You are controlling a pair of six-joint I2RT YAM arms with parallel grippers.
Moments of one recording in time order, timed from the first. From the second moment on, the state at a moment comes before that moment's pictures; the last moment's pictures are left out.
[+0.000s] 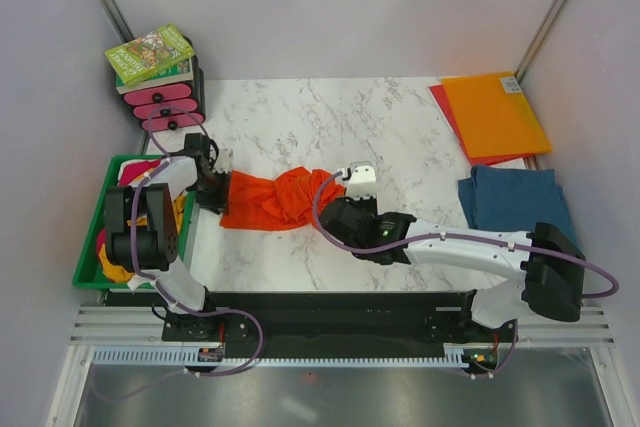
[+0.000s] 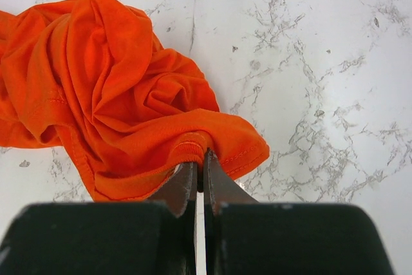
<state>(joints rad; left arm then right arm) 0.04 1.70 1.01 -0.64 0.12 0.15 1.15 1.43 1.01 -0.45 0.89 0.73</state>
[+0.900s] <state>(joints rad) 0.23 1.33 1.90 -0.83 0.29 0.15 0.81 1.23 1.63 -0.50 0.92 0.32</state>
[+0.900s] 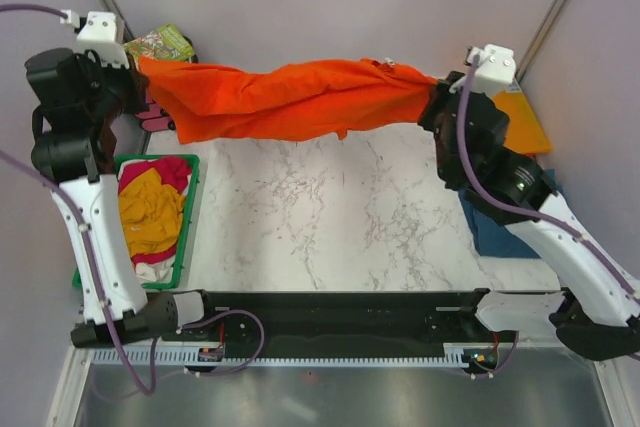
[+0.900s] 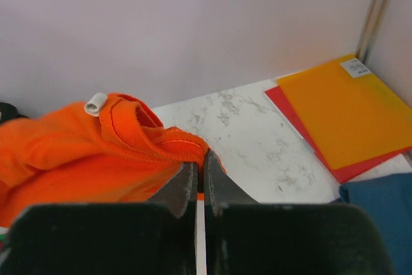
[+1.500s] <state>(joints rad) 0.33 1.14 1.86 -0.93 0.45 0.07 0.81 0.99 1.56 -0.59 0.97 0.22</state>
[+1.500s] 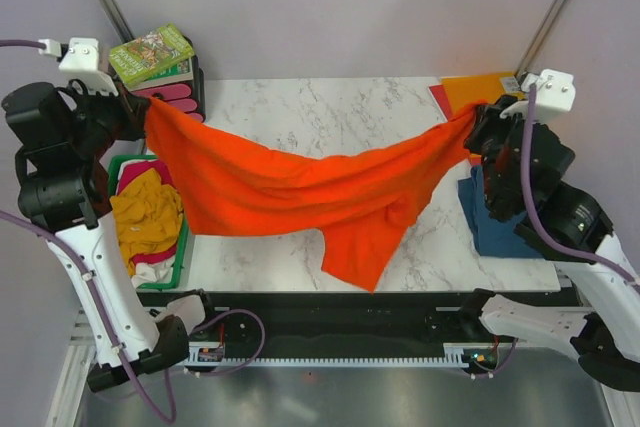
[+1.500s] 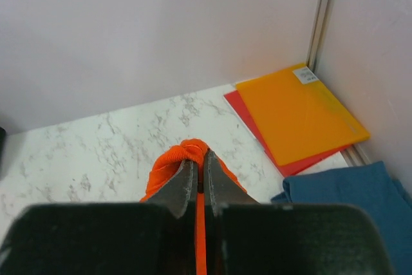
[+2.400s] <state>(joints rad) 0.23 1.72 2.00 -0.82 0.42 0.02 0.47 1.49 1.65 -0.48 0.73 0.22</state>
